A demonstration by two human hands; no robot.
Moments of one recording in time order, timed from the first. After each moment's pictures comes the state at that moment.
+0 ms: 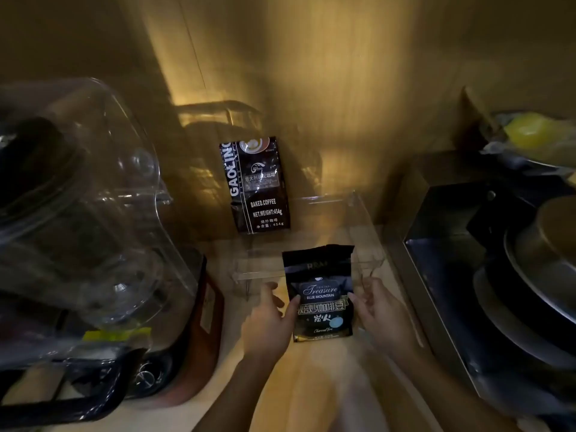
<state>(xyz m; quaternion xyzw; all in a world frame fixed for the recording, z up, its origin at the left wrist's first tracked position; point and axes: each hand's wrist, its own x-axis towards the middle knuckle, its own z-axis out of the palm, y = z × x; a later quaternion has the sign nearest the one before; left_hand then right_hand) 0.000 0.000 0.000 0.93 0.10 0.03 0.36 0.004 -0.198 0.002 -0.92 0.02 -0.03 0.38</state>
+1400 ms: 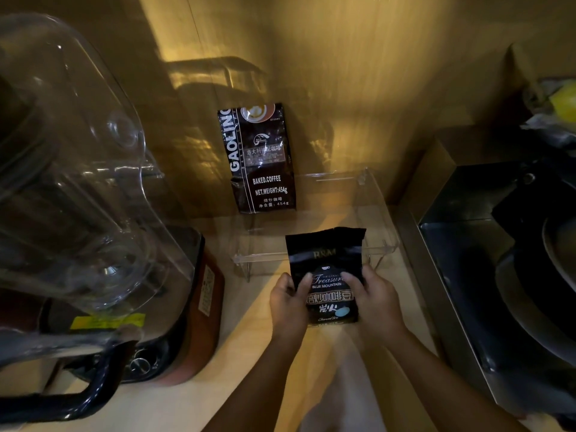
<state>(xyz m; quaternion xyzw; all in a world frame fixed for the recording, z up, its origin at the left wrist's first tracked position) 0.015 -0.034 -0.027 0.65 0.20 0.00 0.73 0.025 -0.178 -0.019 -0.88 0.07 0.00 0.47</state>
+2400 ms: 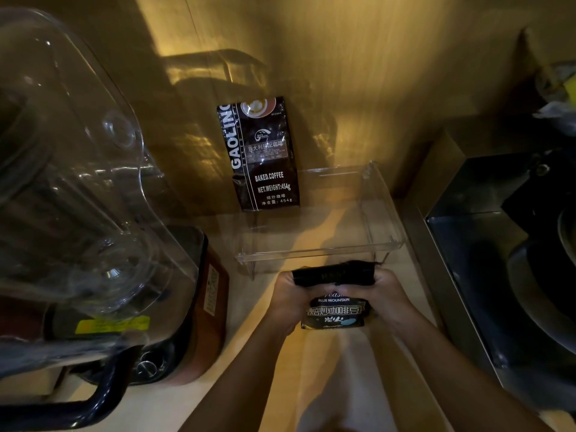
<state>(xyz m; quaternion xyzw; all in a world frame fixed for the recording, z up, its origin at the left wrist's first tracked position) 0.032 -0.014 -0.007 0.66 0.07 -0.16 0.73 0.037 -0.184 -0.023 -0.66 0.08 0.16 0.73</state>
